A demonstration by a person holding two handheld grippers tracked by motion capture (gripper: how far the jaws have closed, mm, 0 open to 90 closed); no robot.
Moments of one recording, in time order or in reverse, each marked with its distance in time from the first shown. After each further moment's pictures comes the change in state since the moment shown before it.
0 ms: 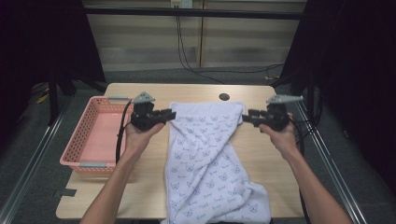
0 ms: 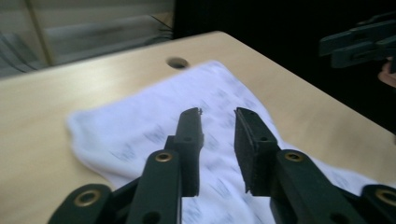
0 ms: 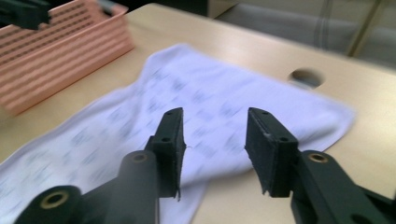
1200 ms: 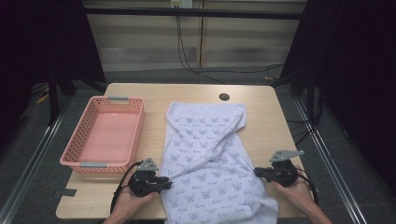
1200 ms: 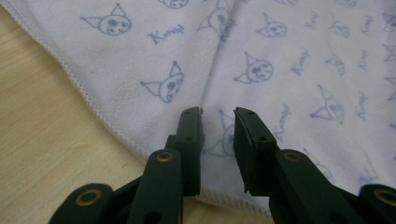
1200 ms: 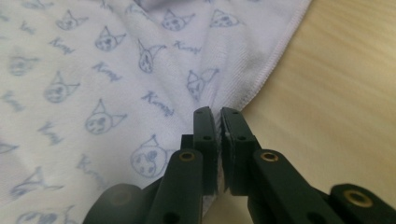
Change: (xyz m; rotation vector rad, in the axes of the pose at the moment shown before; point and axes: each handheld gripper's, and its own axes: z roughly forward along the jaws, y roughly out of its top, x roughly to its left) left arm -0.053 -0.142 -0.022 0.342 -0.103 0.028; right arm 0.042 -0.133 -0.046 0.287 0.012 -0.032
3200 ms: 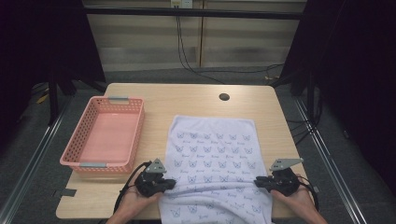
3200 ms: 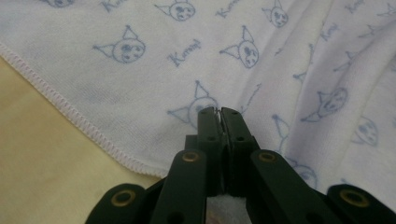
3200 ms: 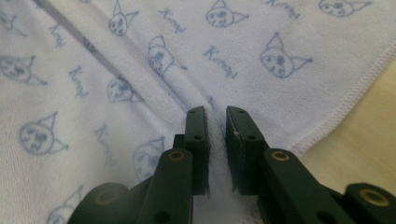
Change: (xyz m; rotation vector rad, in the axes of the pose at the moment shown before) left arm -0.015 0.004 0.007 0.038 -0.010 0.066; right arm 0.016 -0.014 0.003 0.075 0.026 -0.028
